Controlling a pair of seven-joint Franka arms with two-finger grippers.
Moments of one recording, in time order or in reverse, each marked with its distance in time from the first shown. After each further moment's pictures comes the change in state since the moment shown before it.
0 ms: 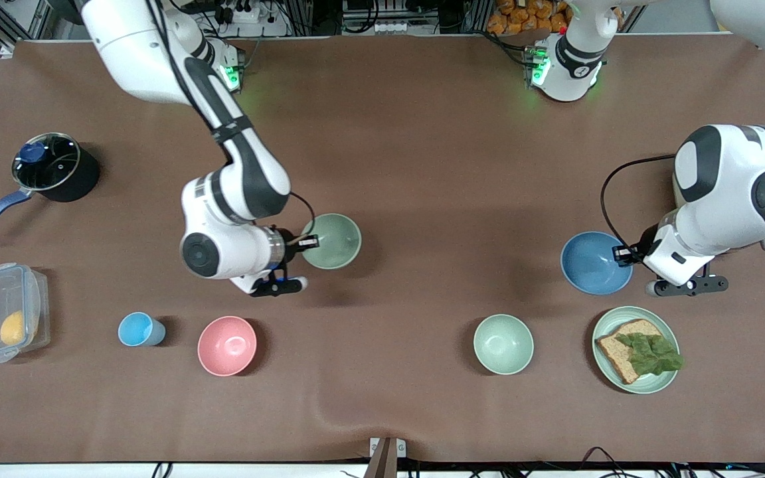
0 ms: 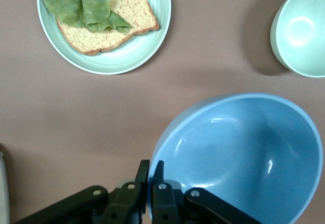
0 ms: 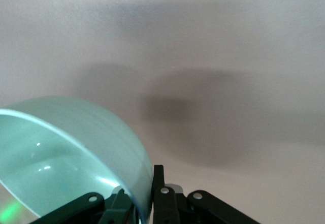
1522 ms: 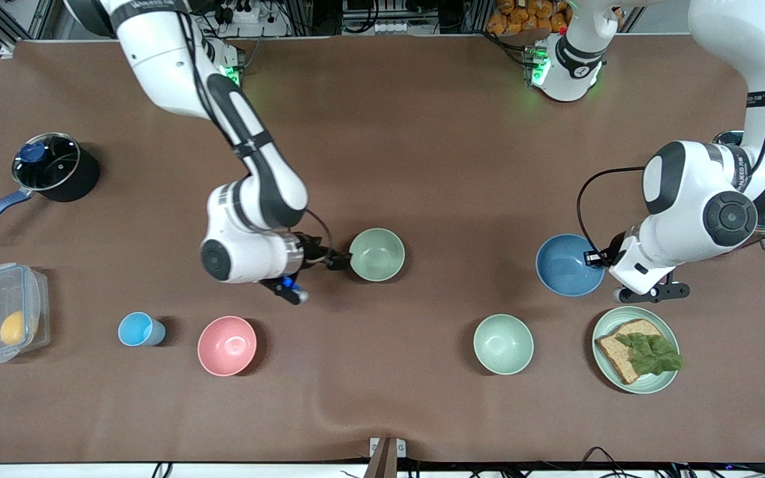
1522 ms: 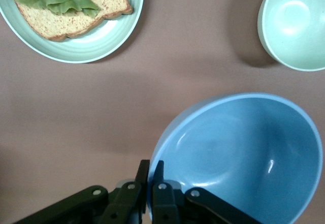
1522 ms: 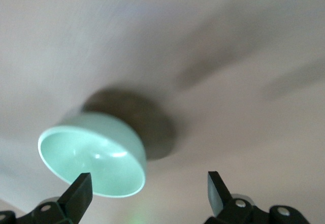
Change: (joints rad) left arm -0.060 0.066 -0.007 0.041 0.000 -0.022 -0.085; right arm 0.063 0.040 -0.142 0.029 0.234 -0.020 0.472
